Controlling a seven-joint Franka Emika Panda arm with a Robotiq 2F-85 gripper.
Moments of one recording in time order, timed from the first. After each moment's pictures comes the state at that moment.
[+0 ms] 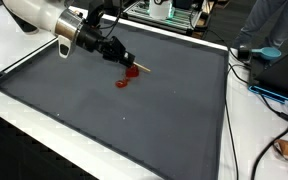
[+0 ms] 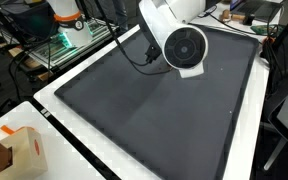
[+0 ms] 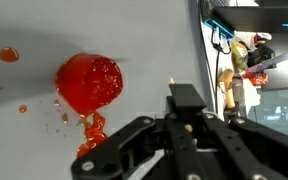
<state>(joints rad) -0.21 0.75 0.09 -1.54 0.82 1.67 -0.47</state>
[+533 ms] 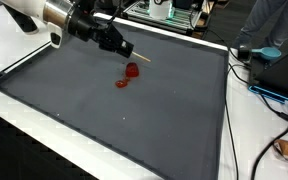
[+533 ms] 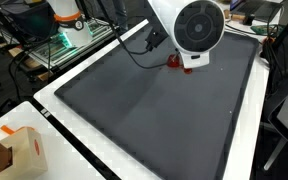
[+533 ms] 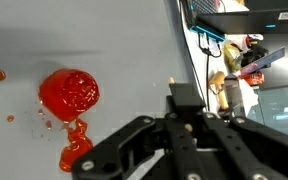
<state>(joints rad) -0.20 0.71 0.07 -1.49 0.80 1.57 -0.34</state>
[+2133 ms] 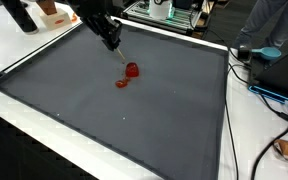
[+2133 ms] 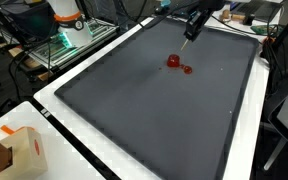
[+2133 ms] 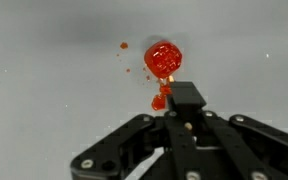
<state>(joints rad) 0.06 0.57 0.01 -1.42 0.11 1.71 0.16</state>
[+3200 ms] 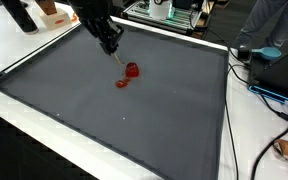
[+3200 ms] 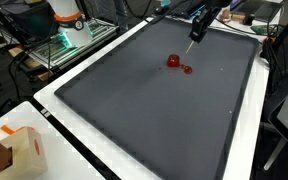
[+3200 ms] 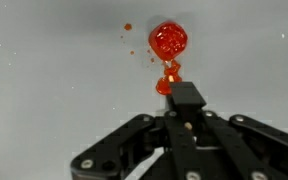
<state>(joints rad) 0.10 0.57 0.01 -1.42 0.02 1.79 0.24</state>
